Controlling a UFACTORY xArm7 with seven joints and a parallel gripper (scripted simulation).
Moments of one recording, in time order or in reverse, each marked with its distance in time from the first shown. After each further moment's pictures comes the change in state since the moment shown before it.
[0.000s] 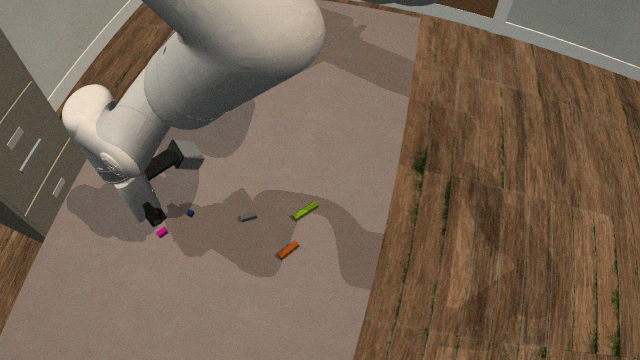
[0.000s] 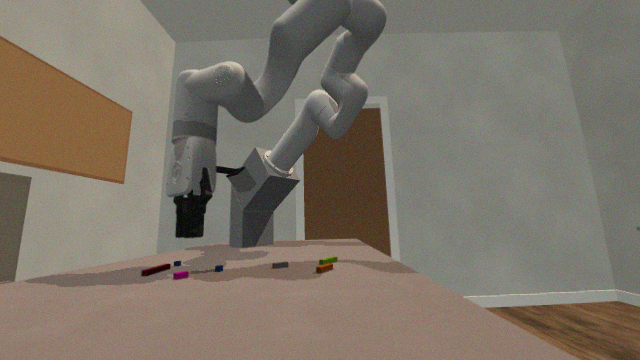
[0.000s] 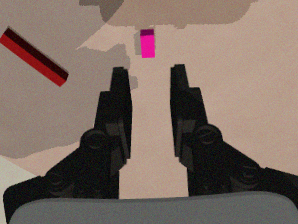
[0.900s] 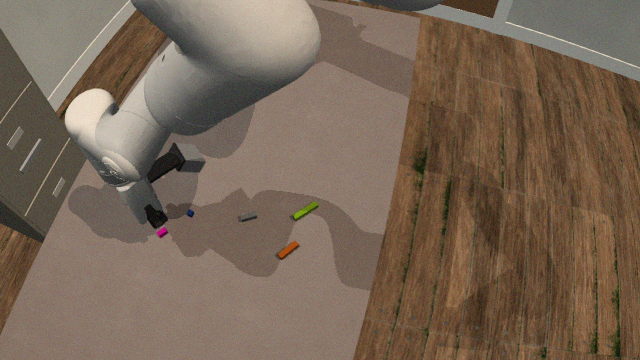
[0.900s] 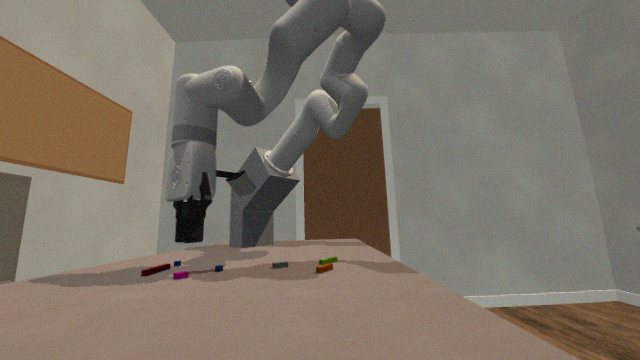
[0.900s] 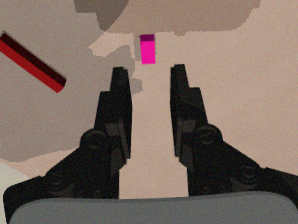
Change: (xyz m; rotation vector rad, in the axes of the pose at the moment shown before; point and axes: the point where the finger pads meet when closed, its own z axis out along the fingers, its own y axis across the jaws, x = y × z) arm 0.000 0.000 0.008 0.000 0.000 0.000
